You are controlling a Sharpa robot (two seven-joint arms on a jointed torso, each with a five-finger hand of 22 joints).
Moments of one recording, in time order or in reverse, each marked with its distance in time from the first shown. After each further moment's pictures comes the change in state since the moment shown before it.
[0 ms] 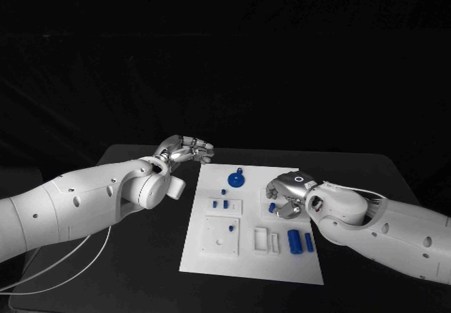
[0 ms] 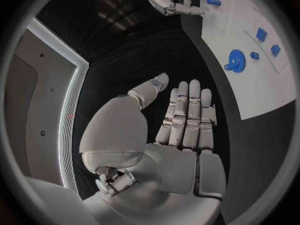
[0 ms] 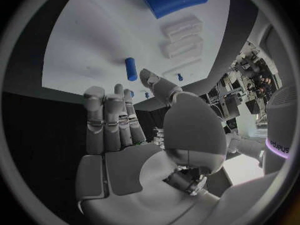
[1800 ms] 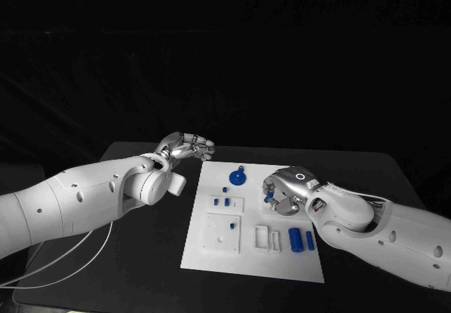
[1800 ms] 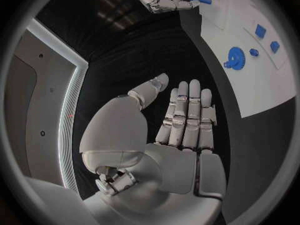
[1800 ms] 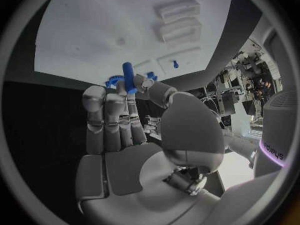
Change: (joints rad) left arm 0.000 0.003 0.000 -0.018 0.002 0.003 0.000; left_hand -0.004 0.004 0.000 0.000 0.000 0.000 0.000 0.000 -0.001 0.000 0.000 0.000 0.000 0.004 0.004 -0.007 0.005 -0.001 0.000 0.000 -0.004 0.002; right arm -0.028 -0.027 0.034 0.096 -0.062 -0.139 -0.023; right_hand 0.054 0.088 0.109 0.040 -0.001 0.142 -0.038 0.082 0.044 0.128 -0.056 0.086 0.048 0.015 -0.050 0.000 -0.003 0.004 0.007 -0.004 0.008 0.000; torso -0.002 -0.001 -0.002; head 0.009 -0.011
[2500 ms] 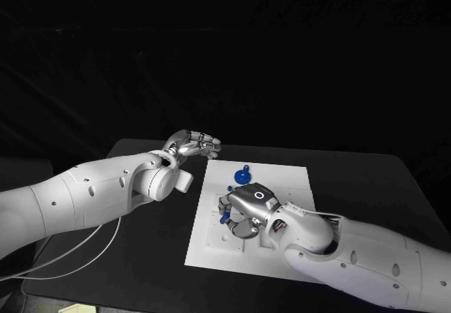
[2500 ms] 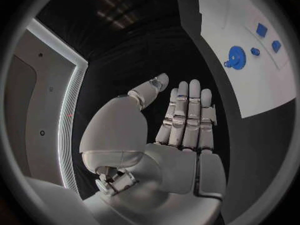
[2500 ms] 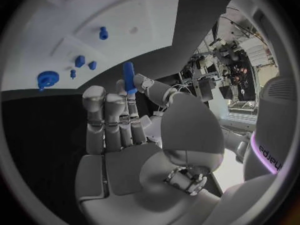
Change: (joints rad) left arm 0.000 0.020 0.000 -0.022 0.008 0.000 0.001; left_hand 0.000 0.000 0.000 0.000 0.000 0.000 0.000 0.004 0.000 0.000 0.000 0.000 0.000 0.000 0.000 -0.004 0.003 -0.001 0.000 0.000 0.000 0.001; right arm -0.062 0.202 -0.024 0.040 0.019 -0.036 0.026; right_hand 0.000 0.000 0.003 0.003 0.000 0.000 0.000 -0.001 0.001 0.003 -0.003 -0.001 0.003 0.000 0.000 0.000 0.000 0.000 0.004 -0.004 0.000 0.000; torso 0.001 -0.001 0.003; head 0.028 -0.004
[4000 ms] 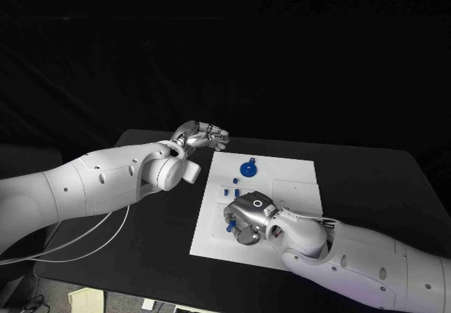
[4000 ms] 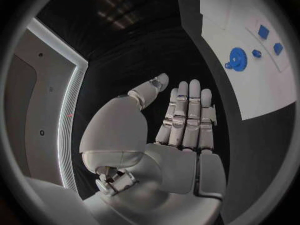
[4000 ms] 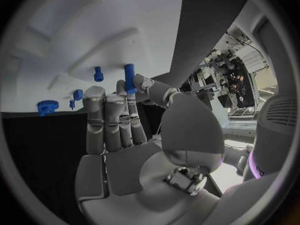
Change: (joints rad) left arm 0.000 0.004 0.000 -0.001 0.003 0.002 0.000; left_hand 0.000 0.000 0.000 0.000 0.000 0.000 0.000 0.000 0.000 0.000 0.000 0.000 0.000 0.000 0.000 -0.004 0.004 -0.001 0.000 0.000 0.000 0.000; right arm -0.031 0.055 -0.051 -0.098 -0.048 0.066 0.007; right_hand 0.002 0.002 0.005 -0.006 -0.003 -0.002 0.002 0.001 0.001 0.000 0.000 0.001 0.002 0.000 0.000 0.000 0.000 0.000 0.004 -0.003 0.004 0.000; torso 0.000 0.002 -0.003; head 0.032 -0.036
